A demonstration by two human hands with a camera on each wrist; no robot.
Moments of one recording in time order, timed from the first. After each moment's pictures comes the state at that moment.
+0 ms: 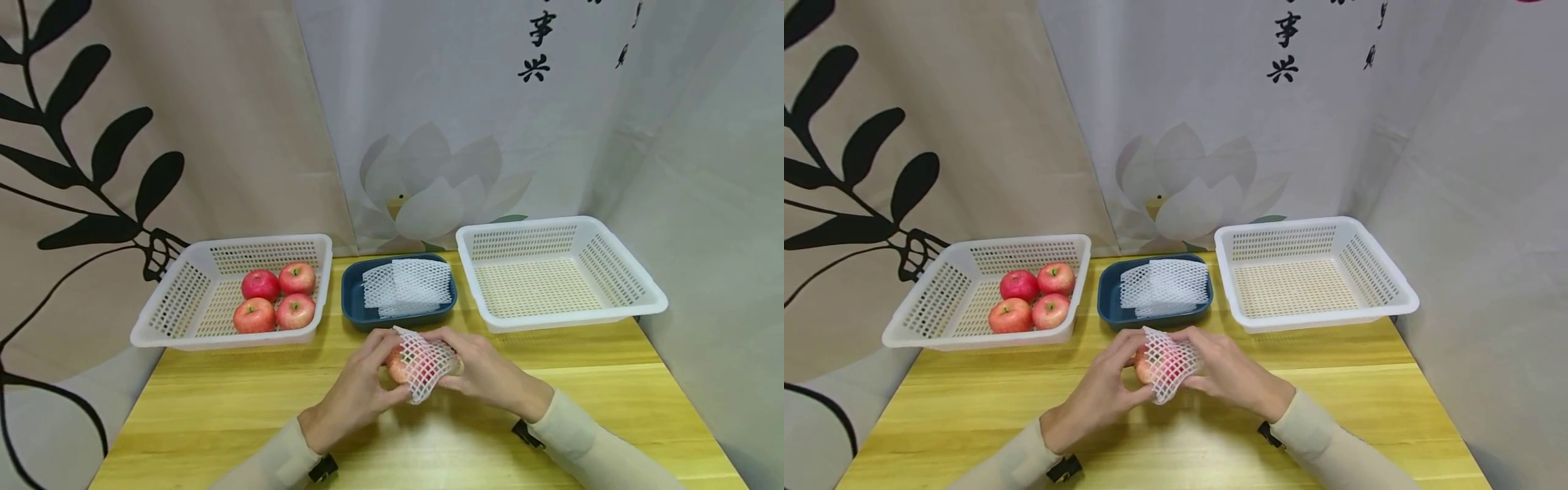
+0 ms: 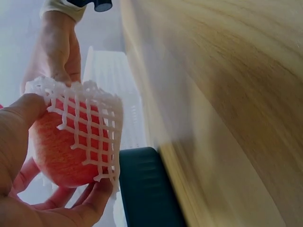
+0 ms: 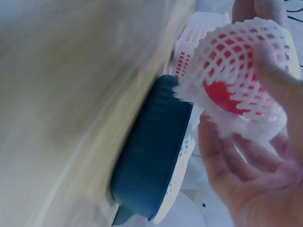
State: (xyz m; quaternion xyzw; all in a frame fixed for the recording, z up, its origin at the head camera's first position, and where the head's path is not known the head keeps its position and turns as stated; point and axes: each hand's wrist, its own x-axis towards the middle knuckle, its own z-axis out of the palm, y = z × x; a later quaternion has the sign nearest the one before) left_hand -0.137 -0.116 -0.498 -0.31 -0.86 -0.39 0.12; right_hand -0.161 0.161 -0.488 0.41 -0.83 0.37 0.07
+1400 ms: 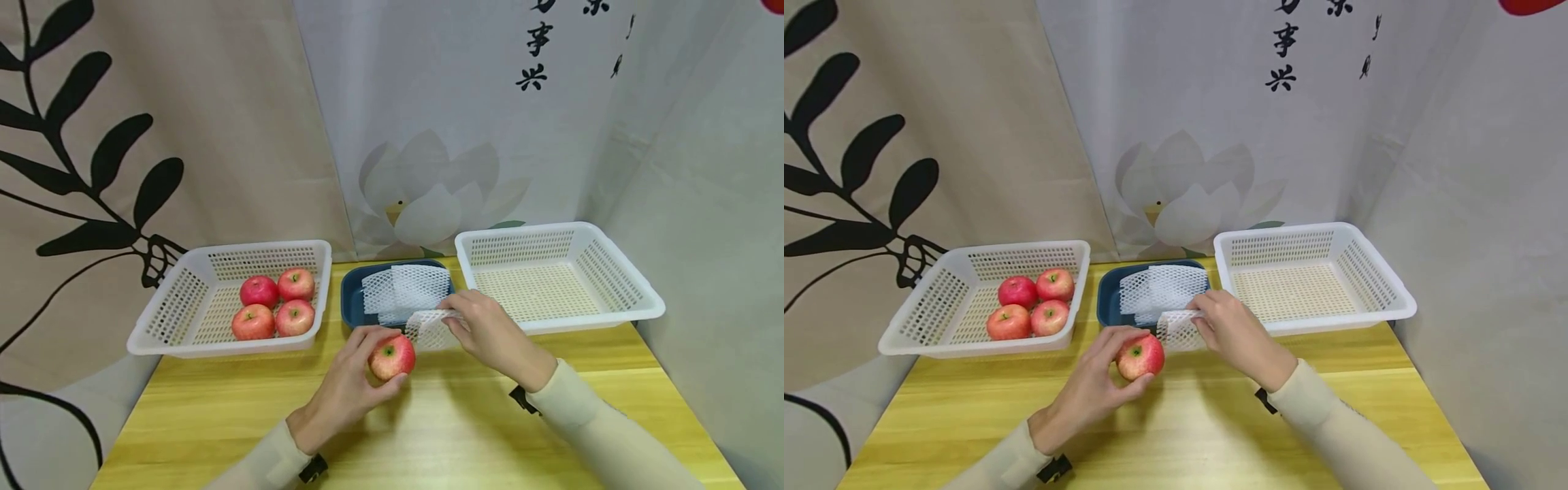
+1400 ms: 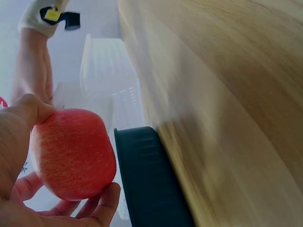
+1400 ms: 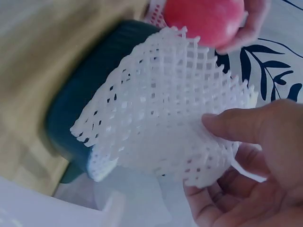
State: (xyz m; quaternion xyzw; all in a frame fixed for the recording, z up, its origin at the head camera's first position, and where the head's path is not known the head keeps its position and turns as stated) left_hand -0.144 -0.130 -0.490 -0.26 -0.88 -0.38 0.13; right_hand -0.198 0.160 -0.438 0.34 -0.88 0.25 0.21
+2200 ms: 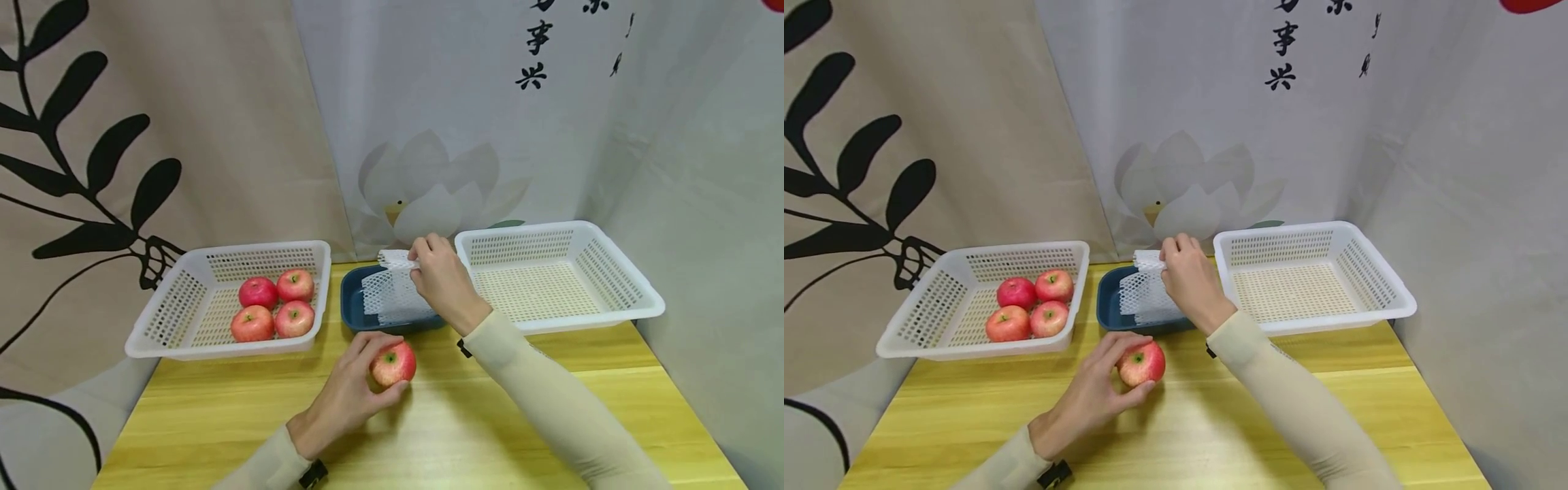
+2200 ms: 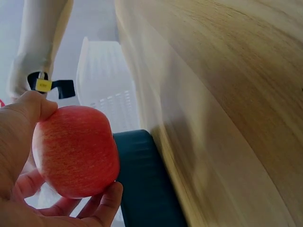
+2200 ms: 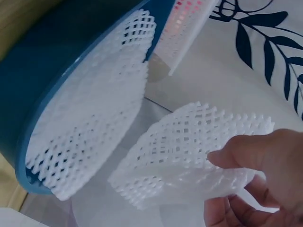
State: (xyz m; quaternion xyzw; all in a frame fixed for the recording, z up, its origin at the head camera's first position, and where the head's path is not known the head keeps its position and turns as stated) left_hand -0.143 -0.132 -0.498 -0.27 -0.88 -0.38 0.12; right_hand -0.269 0.093 -0.415 0.26 -0.89 0.22 0.29
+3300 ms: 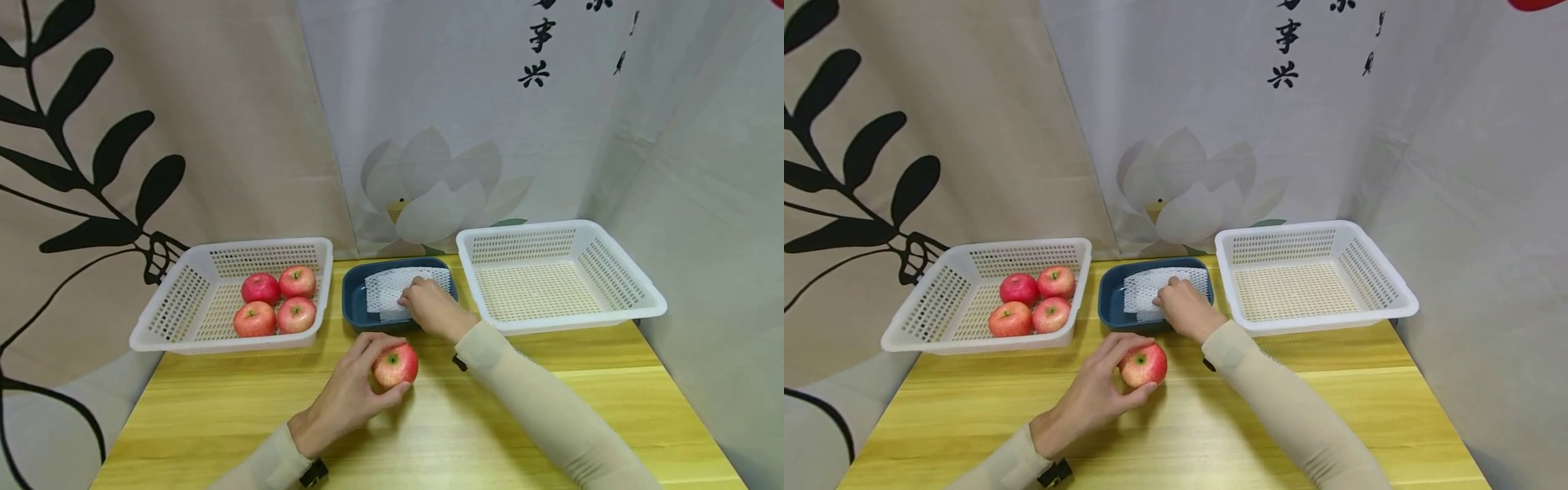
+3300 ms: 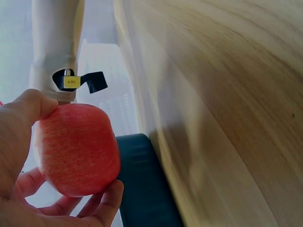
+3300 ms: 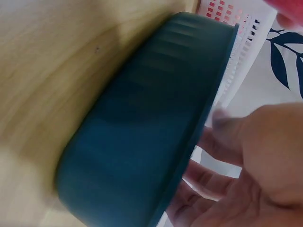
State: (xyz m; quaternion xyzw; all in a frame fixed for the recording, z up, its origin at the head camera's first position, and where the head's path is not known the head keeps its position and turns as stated) left_hand -0.136 -0.130 -0.498 -0.26 -0.88 -0.38 0.08; right_hand -0.296 0.087 -0.502 0.32 -0.93 0.16 0.07
